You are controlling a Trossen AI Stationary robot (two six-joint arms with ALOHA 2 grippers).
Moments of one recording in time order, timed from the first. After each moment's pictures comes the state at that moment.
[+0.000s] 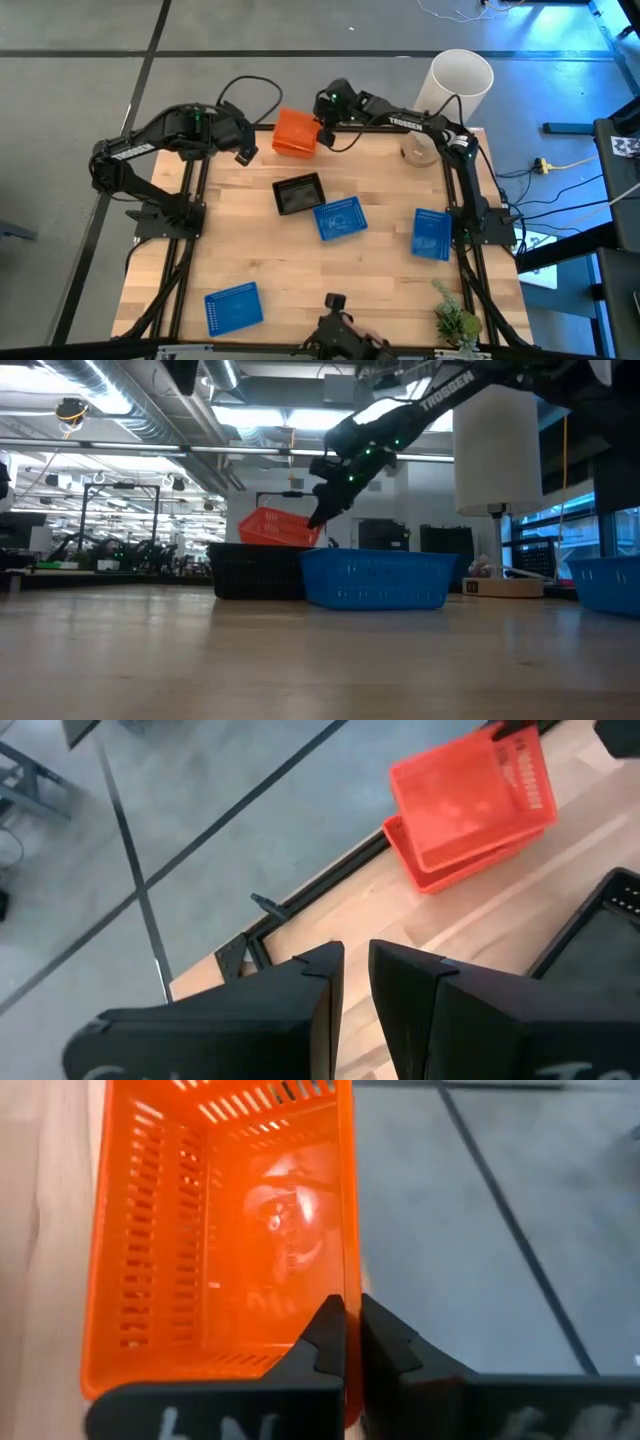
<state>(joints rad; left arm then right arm) 0.17 1.33 1.72 -1.56 -0.76 -0.62 -0.59 2.13 1.74 -0.34 -0.11 -0.40</state>
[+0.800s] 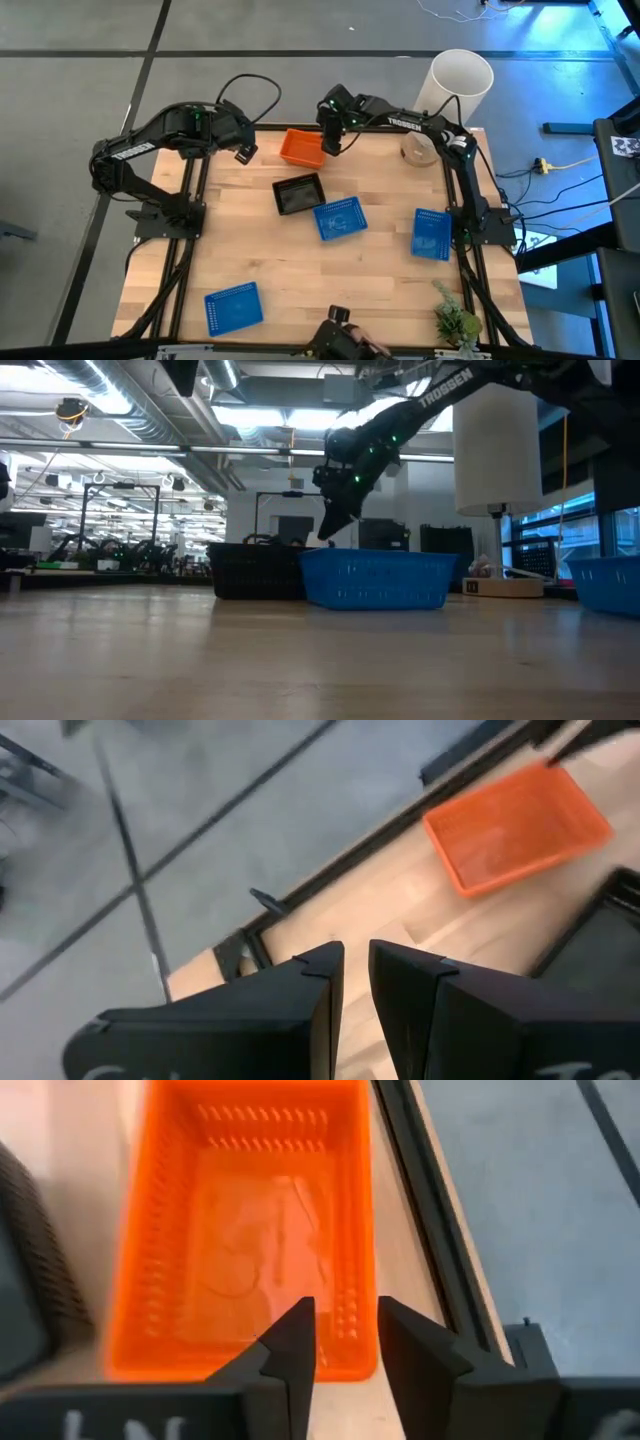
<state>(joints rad) 0.19 1.33 1.72 -1.56 -0.74 -0.62 -0.57 2.13 1.79 -0.60 -0.18 -0.32</state>
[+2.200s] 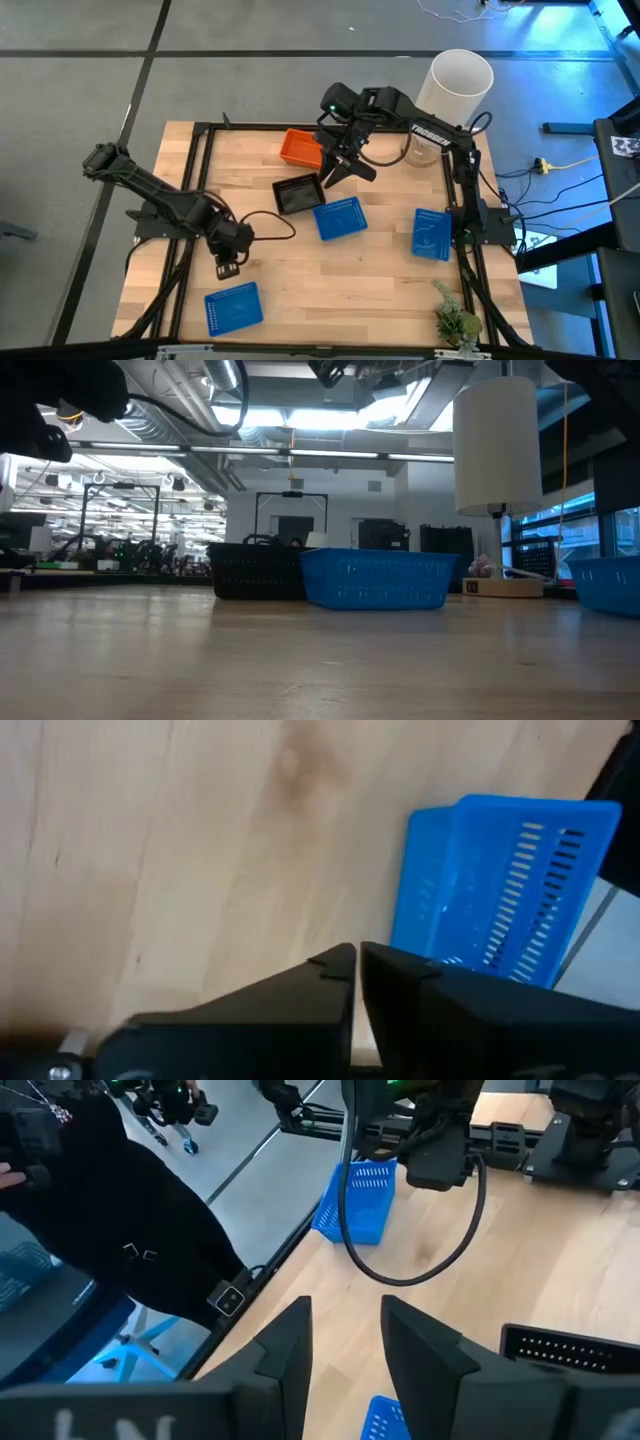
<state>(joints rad) -0.43 1.19 0.85 -0.88 0.24 -0.89 -0.30 2.03 2.34 -1.31 -0.97 -0.50</state>
